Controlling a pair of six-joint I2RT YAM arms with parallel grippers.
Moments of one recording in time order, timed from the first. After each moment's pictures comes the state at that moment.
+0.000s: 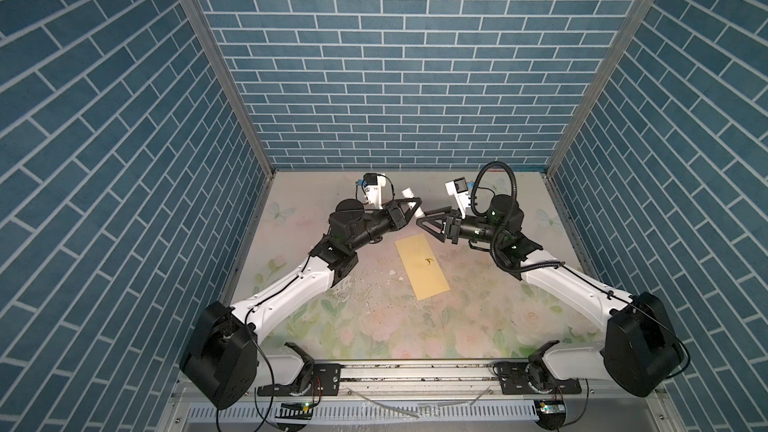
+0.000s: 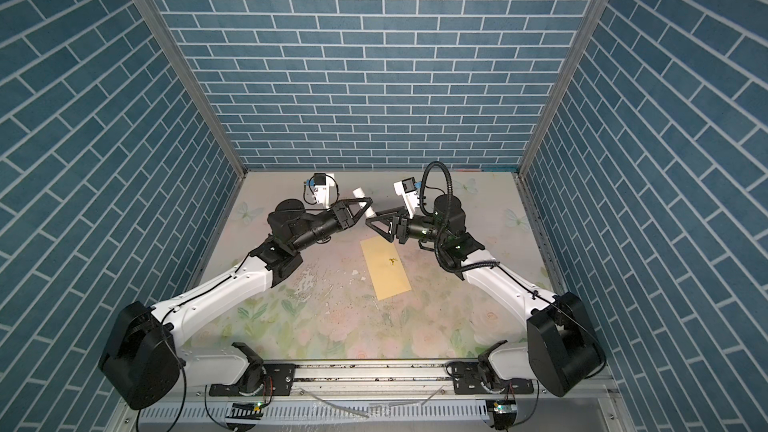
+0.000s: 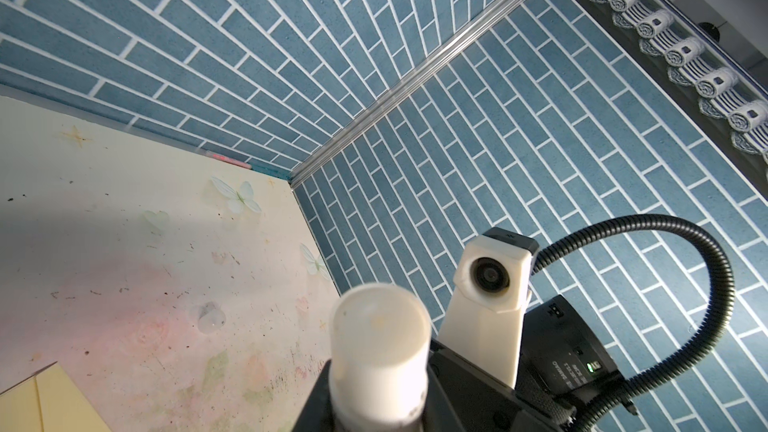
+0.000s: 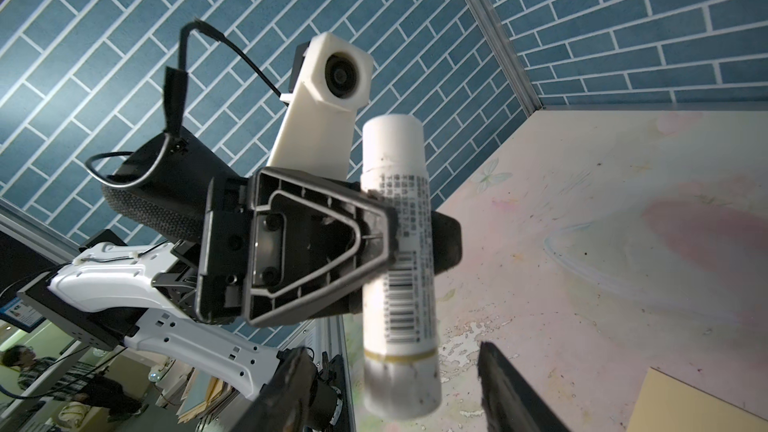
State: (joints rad) left arm -0.60 1.31 0.89 0.45 0.38 -0.96; right arm 0.57 1.36 0.88 0.44 -0.82 0.65
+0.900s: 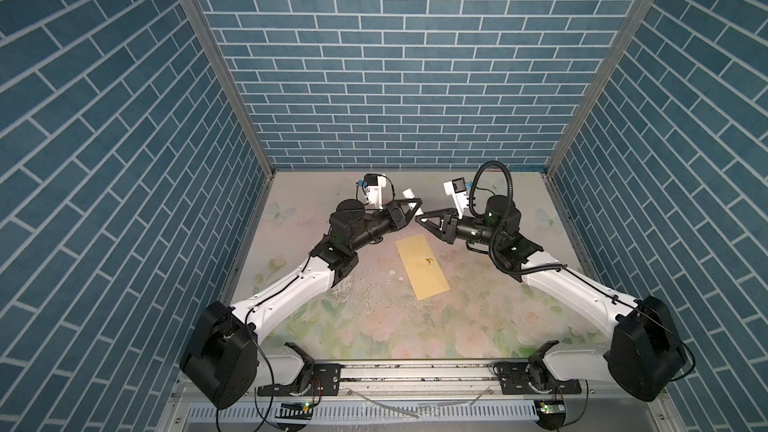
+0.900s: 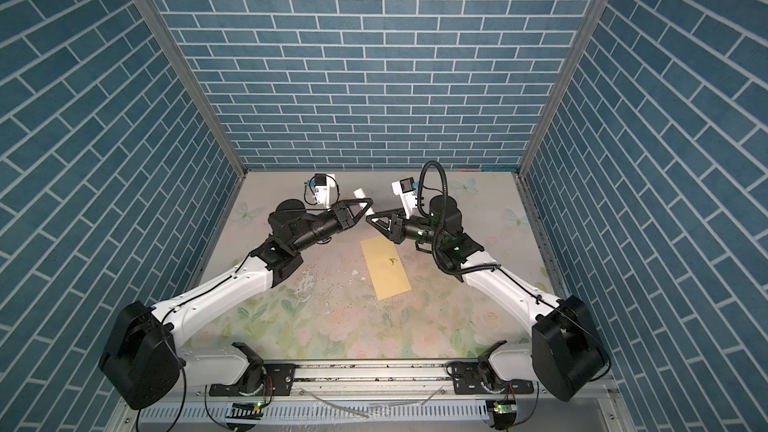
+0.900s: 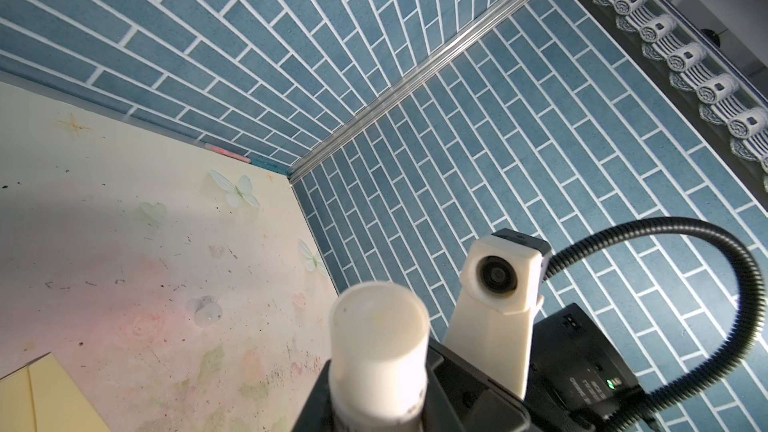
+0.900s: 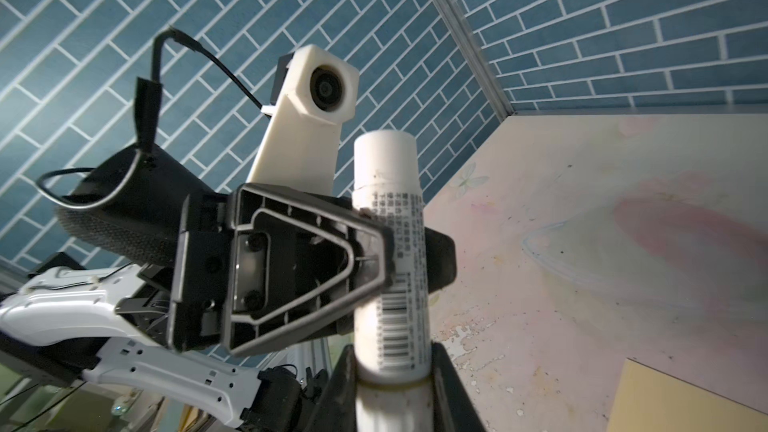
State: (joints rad) left arm -0.60 1.31 0.89 0.44 0.37 -0.98; right arm 0.65 1.30 0.93 0.24 -0.59 0.54
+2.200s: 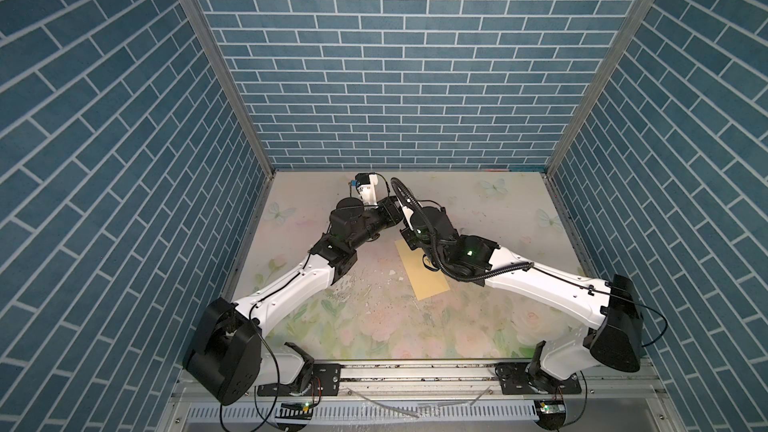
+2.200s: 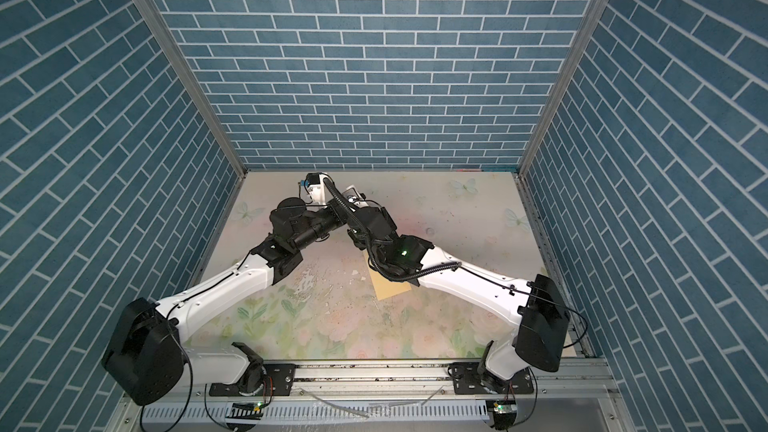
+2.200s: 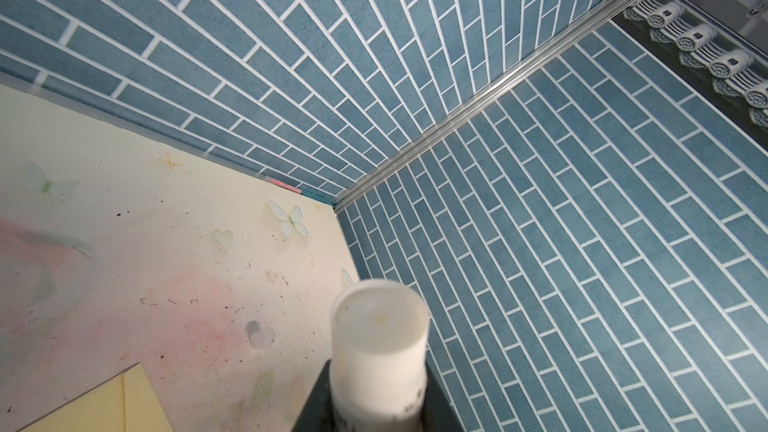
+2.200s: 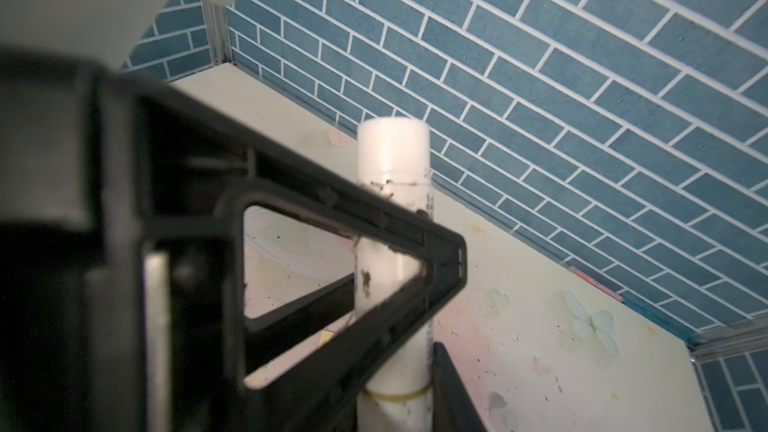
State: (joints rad) left arm -0.58 1.33 0.88 0.42 0.27 -0.94; right arm 1.06 1.50 1.29 -0.24 0.56 -0.02
